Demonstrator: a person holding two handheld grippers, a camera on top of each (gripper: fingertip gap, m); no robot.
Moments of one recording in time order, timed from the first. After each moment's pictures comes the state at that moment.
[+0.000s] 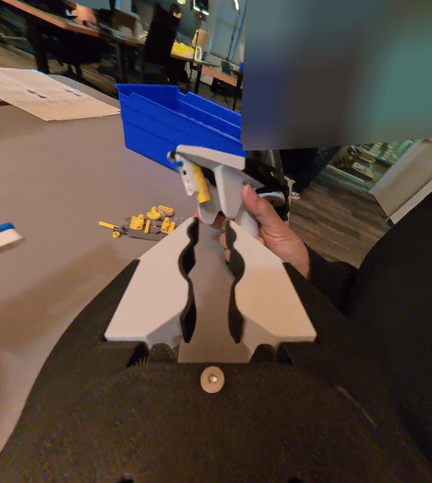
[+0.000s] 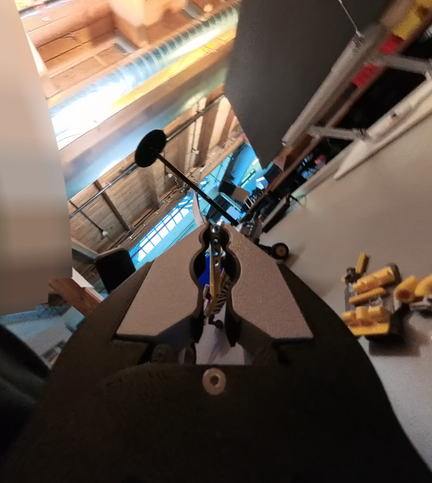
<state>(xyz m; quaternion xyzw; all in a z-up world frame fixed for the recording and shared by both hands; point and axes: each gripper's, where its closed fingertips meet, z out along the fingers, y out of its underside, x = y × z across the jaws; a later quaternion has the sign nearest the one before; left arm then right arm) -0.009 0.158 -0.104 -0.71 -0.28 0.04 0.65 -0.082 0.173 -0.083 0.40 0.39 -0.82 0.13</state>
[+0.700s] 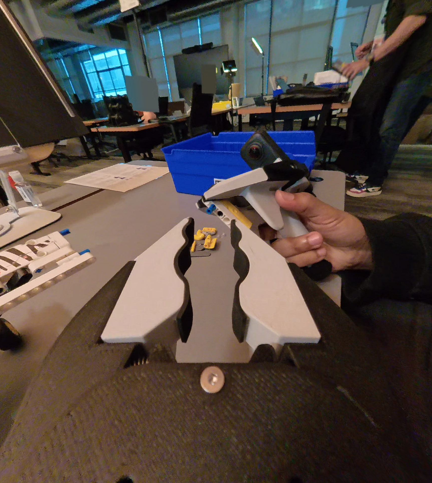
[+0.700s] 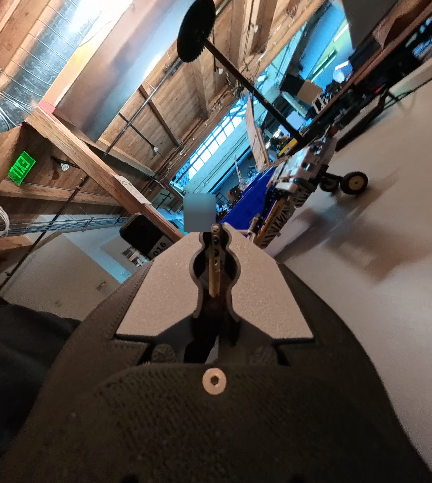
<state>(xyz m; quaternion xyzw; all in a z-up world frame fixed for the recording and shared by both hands) -0.006 0.136 -0.096 -0.69 -0.20 0.24 0.65 -0.029 0.136 -0.085 0.29 0.50 -0.76 0.29</state>
